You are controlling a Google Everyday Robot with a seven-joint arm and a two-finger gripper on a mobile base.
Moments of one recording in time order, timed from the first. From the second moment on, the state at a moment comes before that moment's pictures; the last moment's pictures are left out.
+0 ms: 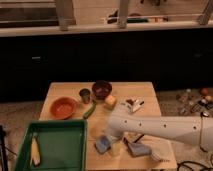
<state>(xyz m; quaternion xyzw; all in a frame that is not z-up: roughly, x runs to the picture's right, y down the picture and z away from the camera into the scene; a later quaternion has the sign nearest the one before) 0.027 0.294 0.767 -0.35 -0.16 -0.17 0.91</state>
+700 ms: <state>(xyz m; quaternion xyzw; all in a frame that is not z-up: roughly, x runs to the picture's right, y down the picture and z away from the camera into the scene) 0.028 0.294 0.764 -0.34 -0.17 -0.17 0.91</state>
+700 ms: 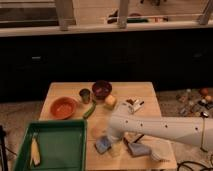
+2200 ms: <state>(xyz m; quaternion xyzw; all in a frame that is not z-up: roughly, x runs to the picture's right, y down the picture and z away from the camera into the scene) 0.025 0.298 0.778 -0.35 -0.21 -0.19 0.89</state>
